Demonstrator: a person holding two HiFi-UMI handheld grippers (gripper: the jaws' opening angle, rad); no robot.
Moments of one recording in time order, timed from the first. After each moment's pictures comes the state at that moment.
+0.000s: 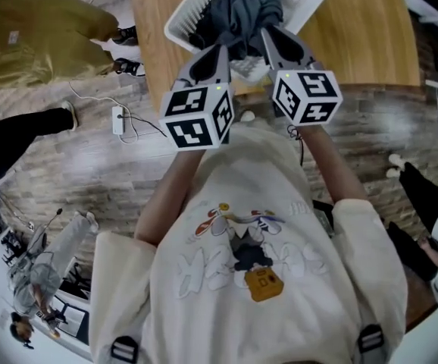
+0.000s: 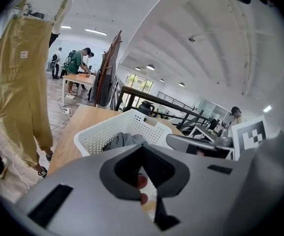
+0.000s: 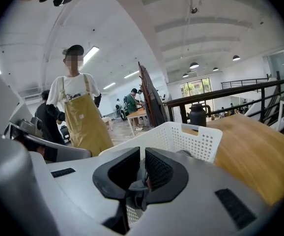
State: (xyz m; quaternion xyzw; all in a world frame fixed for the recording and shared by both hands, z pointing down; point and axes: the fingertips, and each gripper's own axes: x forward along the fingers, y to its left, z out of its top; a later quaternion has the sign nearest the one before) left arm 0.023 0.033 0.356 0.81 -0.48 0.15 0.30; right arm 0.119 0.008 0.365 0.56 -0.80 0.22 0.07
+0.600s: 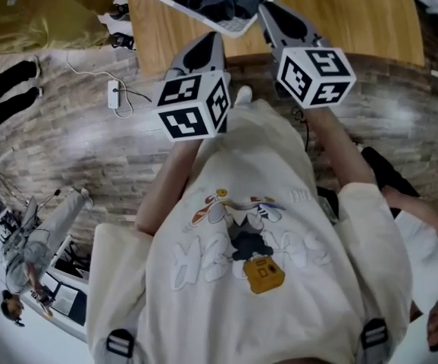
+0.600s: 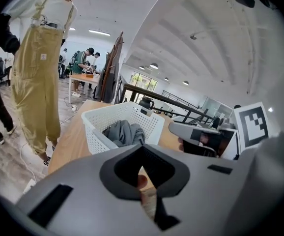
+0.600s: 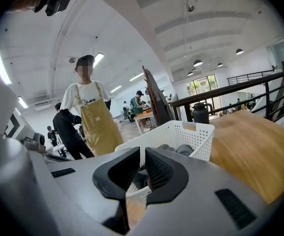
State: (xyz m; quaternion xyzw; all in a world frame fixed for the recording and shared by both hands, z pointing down) left arm 0.039 0.113 0.353 0.80 -0.50 0.16 0.31; right arm 0.136 0.069 0.339 0.52 -0.82 0.23 0.05
